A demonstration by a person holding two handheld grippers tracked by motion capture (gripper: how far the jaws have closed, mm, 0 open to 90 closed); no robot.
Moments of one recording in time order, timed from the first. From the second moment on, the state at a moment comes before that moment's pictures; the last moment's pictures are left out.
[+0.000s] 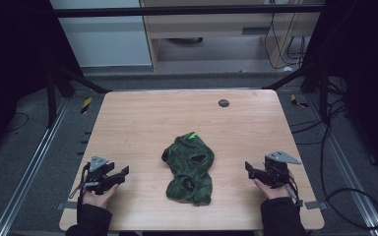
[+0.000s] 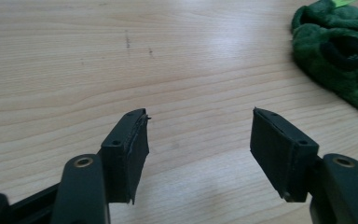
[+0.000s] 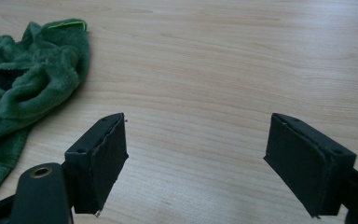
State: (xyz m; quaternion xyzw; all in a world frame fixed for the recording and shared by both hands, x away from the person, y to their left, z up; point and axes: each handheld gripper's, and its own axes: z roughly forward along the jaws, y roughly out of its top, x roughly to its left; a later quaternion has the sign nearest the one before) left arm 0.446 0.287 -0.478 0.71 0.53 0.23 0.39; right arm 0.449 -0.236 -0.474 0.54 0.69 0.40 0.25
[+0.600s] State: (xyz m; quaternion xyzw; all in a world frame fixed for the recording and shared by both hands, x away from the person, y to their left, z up) left arm 0.448 0.271 -0.469 0.73 0.51 0.21 0.41; right arm 0.446 -0.214 -0.464 0.49 0.73 0.42 0.22
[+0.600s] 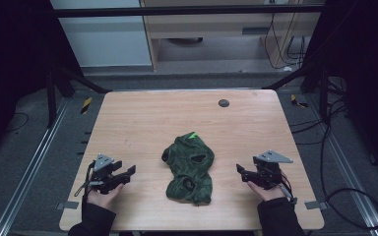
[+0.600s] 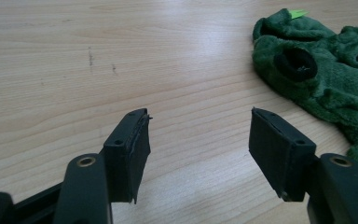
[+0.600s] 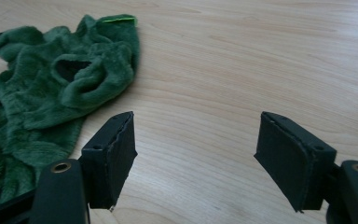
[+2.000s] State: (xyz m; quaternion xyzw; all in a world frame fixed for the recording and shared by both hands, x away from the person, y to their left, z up) left arm 0.492 0.224 -0.431 0.74 0.45 0.20 0.45; right arm 0.490 -0.172 -0.430 0.46 0.75 0.44 0.19
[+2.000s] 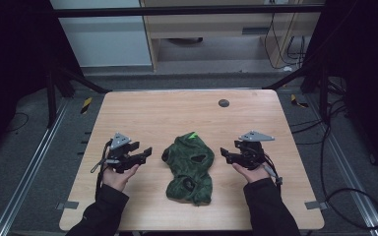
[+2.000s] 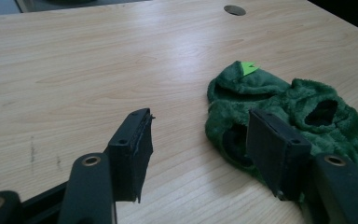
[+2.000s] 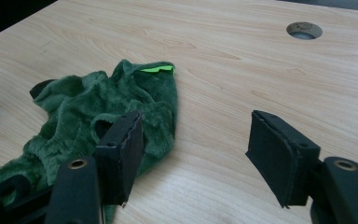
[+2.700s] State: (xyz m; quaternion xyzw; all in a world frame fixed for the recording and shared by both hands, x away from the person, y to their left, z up) left arm 0.519 0.194 -0.431 0.76 0.44 0.20 0.44; right arm 0.516 -0.152 -0.434 0.46 0.76 0.43 0.19
